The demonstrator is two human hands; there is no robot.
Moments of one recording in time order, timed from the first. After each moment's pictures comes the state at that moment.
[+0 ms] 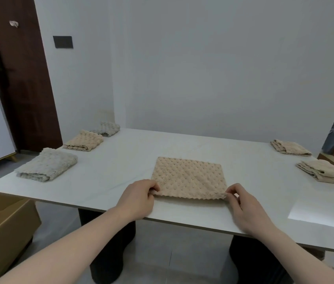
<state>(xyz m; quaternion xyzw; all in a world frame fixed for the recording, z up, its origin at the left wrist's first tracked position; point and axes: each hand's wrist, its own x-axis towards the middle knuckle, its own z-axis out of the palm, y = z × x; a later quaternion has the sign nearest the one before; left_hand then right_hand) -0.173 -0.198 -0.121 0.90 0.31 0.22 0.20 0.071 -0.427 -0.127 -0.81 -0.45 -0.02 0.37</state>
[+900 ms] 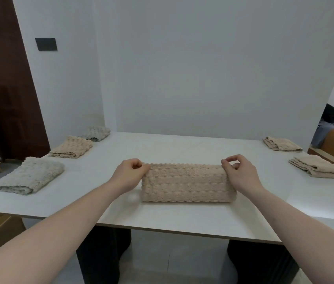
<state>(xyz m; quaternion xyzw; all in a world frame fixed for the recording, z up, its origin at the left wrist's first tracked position) -0.147 -0.148 -0.068 0.78 0.35 0.29 0.42 0.113 -0.369 -0.066 -0.80 -0.31 -0.01 0.51</state>
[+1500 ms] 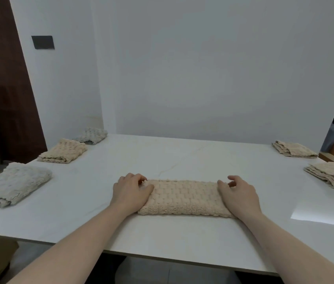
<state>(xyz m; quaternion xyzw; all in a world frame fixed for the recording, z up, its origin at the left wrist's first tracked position) -0.094 -0.111 -0.128 0.85 0.43 0.23 0.17 0.144 -0.329 -0.129 -0.89 -0.27 -0.01 0.38</state>
